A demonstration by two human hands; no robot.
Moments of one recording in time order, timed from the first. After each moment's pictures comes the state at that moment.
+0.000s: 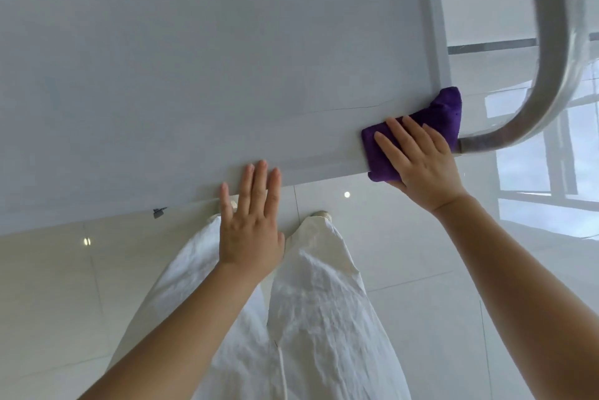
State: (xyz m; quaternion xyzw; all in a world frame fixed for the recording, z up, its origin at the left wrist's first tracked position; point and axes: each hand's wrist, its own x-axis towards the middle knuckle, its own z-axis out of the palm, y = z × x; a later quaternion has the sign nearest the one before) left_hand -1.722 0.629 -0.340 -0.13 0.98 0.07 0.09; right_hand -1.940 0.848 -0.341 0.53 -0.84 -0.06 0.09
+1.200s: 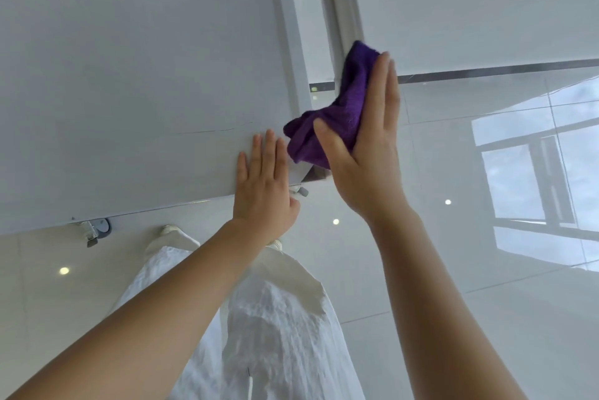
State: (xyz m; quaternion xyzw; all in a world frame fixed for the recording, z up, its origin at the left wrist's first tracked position) left_hand -1.916 0.802 -0.316 -0.17 0.96 0.15 0.14; right_hand -2.004 0.895 -0.234 0.20 -0.88 0.41 -0.08
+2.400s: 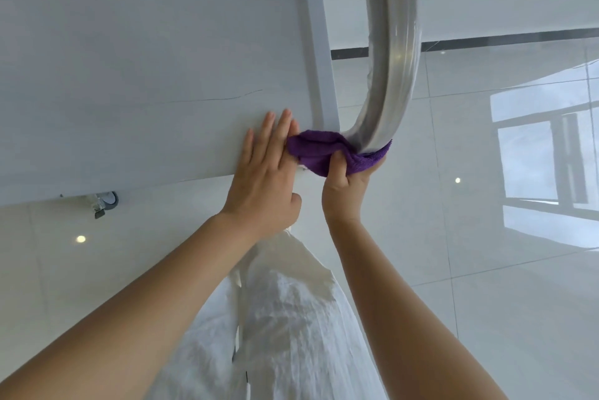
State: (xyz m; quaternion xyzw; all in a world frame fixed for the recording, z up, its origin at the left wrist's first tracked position) left_hand -1.895 0.790 -0.328 -0.09 0.98 0.18 0.08; right_hand -1.948 0.889 -0.345 -0.15 -0.77 0.61 -0.13
